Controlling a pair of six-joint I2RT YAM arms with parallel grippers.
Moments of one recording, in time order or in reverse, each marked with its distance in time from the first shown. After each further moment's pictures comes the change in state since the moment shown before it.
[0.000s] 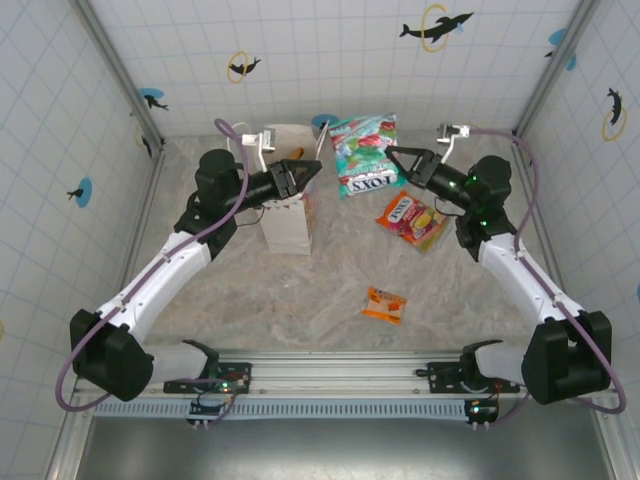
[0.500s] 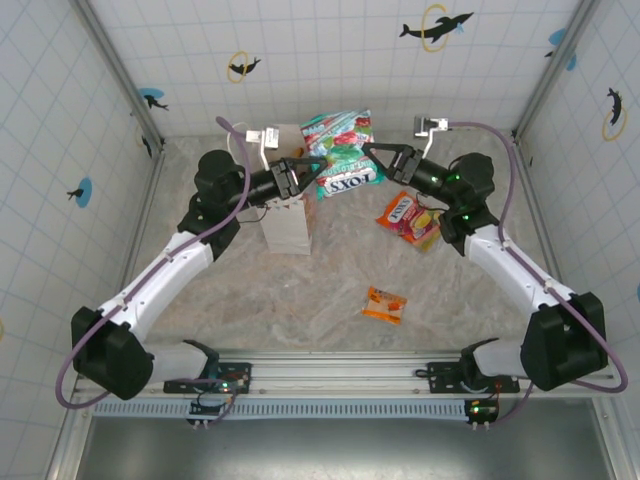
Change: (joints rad) left arm -0.020 0.014 -0.002 0.139 0.063 -0.041; right arm 0.107 0.077 0.043 0.137 -0.002 0.097
